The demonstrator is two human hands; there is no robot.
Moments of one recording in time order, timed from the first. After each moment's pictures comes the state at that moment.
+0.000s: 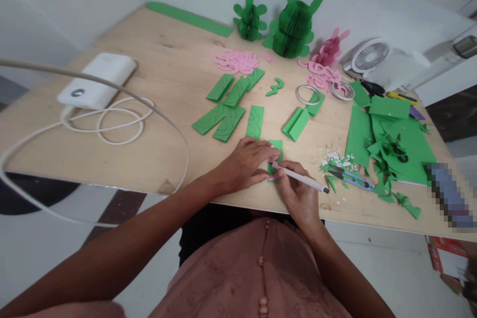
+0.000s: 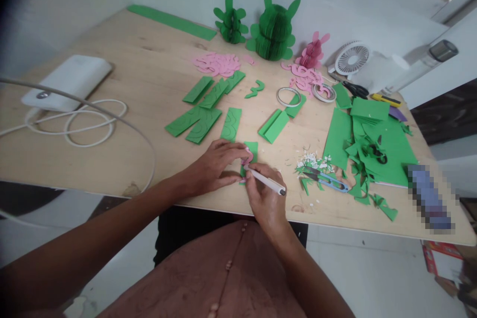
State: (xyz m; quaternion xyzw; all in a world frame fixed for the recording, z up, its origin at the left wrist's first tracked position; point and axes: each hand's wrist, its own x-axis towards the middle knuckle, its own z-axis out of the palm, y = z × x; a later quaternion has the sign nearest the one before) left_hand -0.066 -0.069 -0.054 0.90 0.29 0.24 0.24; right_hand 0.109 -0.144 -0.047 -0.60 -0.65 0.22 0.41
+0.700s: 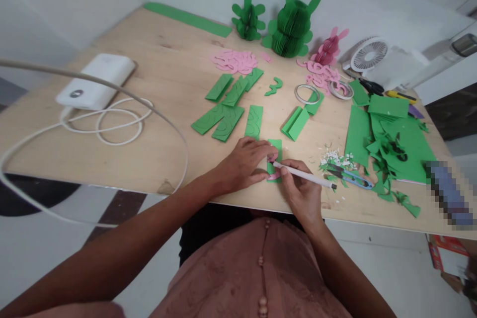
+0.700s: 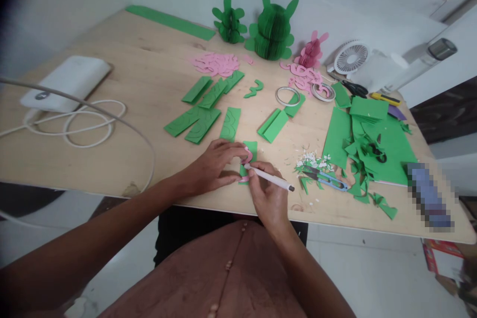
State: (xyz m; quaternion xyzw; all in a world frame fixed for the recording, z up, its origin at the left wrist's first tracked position) left_hand -0.066 -0.068 -0.055 0.89 0.29 0.25 0.26; right_hand 0.112 -0.143 -0.046 -0.59 -0.60 0.27 0.46
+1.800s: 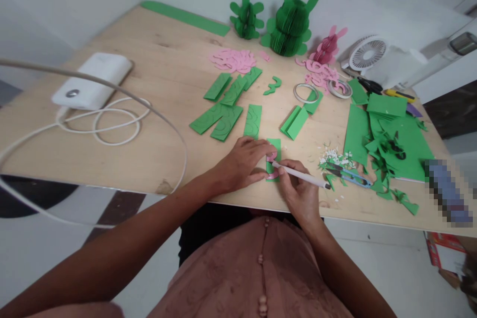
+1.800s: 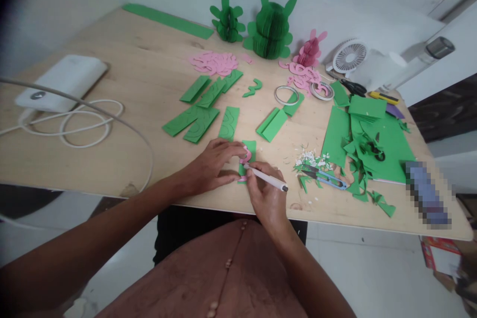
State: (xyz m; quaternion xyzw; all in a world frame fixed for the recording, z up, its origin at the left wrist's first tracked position) left_hand -0.066 -0.069 -0.054 0.89 0.29 0.26 0.26; right_hand 0.113 -0.143 -0.047 -0.60 -0.63 0.23 0.43
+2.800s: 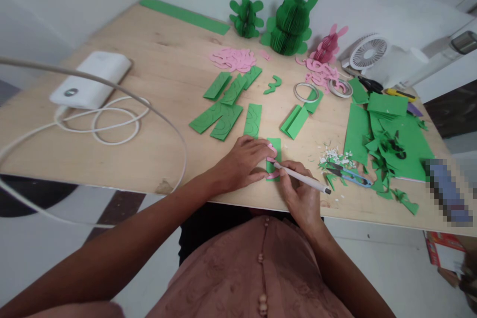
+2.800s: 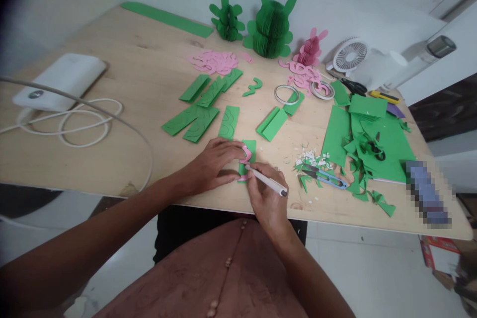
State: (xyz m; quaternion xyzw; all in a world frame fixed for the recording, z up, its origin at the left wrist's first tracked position) left_hand -0.067 -0.068 -0.057 0.90 0.28 0.25 0.23; right_hand 0.115 -0.147 -0.045 -0.60 -0.67 0.18 0.41
